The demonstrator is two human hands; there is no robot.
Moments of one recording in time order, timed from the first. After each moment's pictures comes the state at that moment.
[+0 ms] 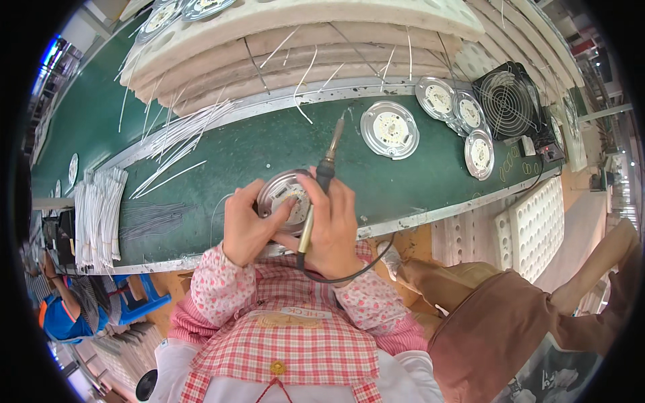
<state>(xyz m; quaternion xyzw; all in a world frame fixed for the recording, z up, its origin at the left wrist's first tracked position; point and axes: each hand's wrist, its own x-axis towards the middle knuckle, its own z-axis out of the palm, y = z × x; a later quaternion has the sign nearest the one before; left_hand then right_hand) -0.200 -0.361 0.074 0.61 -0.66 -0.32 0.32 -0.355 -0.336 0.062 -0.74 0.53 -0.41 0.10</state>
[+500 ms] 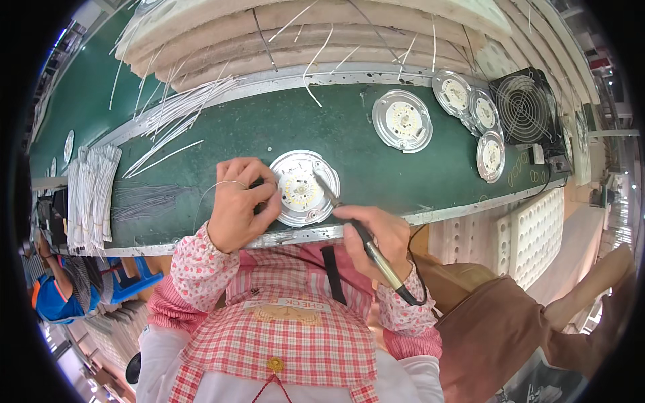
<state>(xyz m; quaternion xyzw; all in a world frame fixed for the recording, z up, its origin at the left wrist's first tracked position) -0.176 -0.366 0.063 0.45 -0.82 -0.15 0.32 -0.423 -0.321 0.089 -0.71 0.50 -0.39 0.30</state>
